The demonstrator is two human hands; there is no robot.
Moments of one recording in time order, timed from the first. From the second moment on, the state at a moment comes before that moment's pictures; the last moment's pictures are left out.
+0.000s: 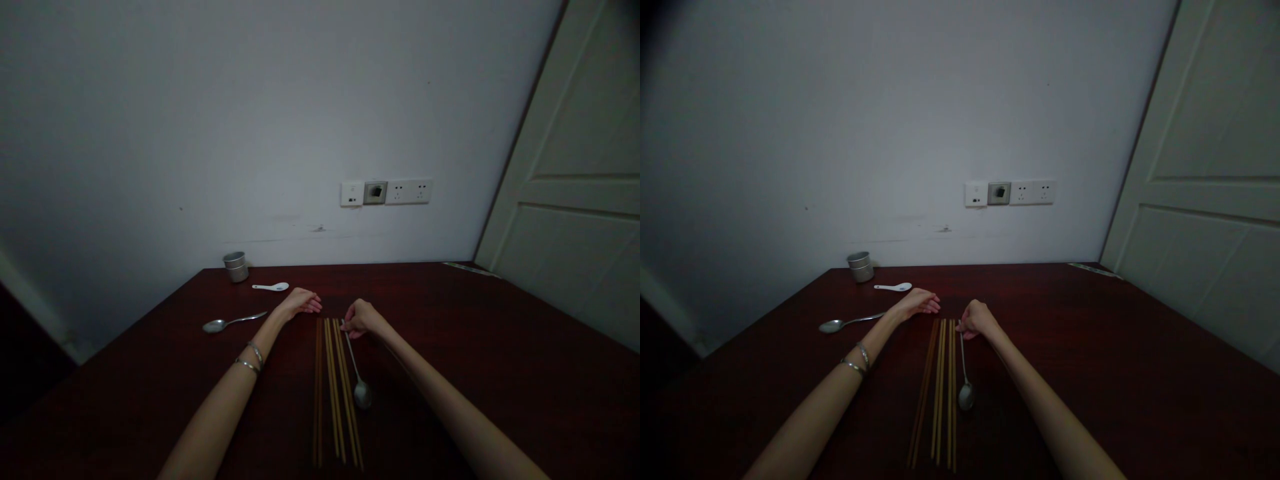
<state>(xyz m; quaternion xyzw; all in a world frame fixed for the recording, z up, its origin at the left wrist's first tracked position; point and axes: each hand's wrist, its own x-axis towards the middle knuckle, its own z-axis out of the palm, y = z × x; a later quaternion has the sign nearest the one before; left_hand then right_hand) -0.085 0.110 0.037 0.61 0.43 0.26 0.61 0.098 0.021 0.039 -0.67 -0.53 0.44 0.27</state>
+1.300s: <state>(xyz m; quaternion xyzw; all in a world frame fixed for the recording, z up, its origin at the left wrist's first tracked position) -0.085 0.126 0.009 0.61 0.43 0.31 0.59 0.162 0.022 -0.009 -0.74 -0.64 -0.09 0.21</state>
